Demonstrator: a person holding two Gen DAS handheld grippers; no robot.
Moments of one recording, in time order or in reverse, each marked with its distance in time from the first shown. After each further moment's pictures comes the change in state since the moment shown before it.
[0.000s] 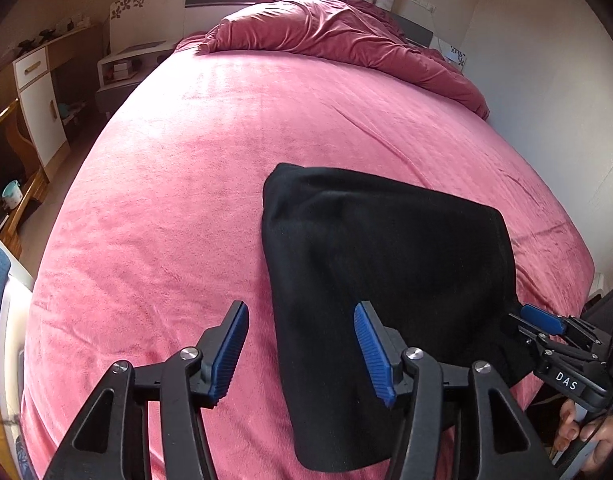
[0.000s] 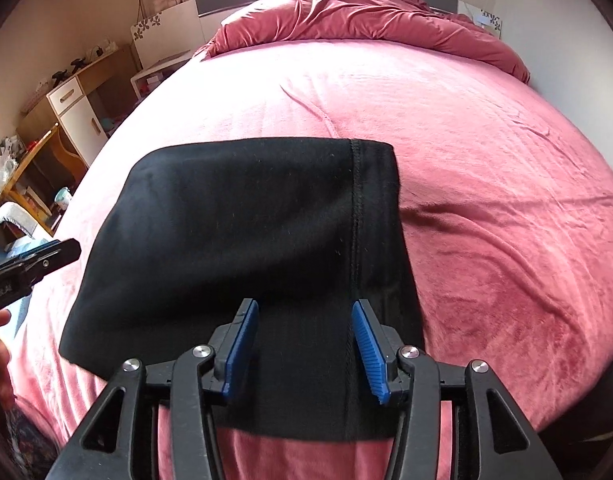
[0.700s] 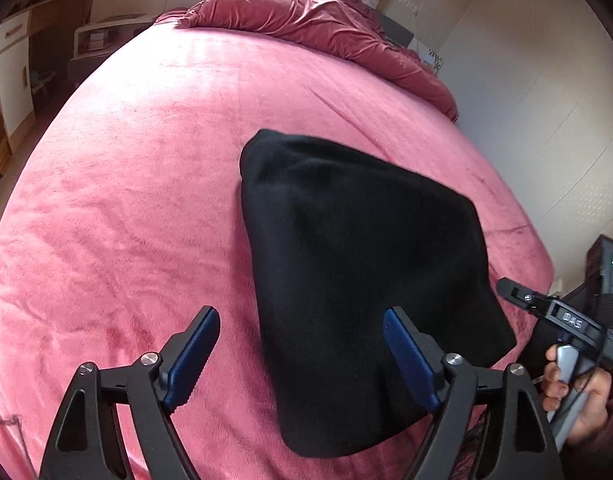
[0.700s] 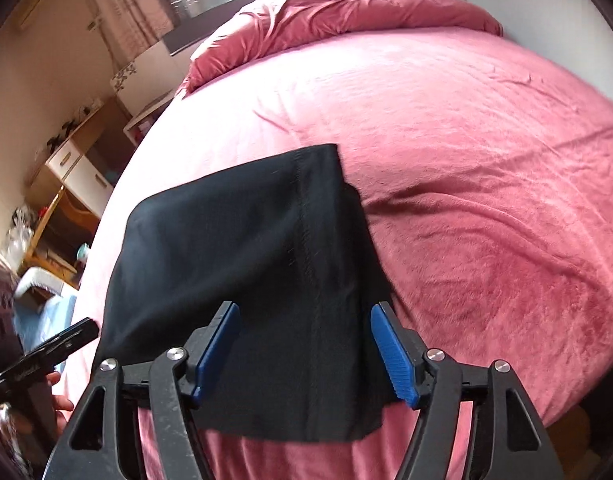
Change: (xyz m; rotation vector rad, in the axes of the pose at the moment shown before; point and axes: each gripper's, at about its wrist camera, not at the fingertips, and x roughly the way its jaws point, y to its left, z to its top) left arm 0.014 0.026 -0.011 -0.061 0.038 -0.208; right arm 0.012 -0.059 0.012 0.231 -0.012 0.132
